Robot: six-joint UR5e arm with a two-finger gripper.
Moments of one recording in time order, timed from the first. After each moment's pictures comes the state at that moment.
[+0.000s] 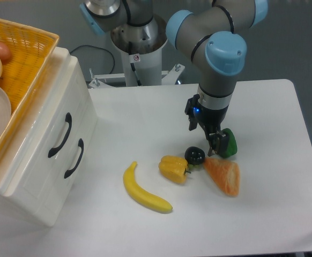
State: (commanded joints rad) arm 2.62 -1.83 -1.59 -1.18 1.43 1.65
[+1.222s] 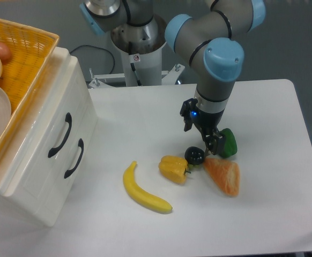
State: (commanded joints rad) arm 2.62 -1.83 -1.64 -1.20 1.40 1.58
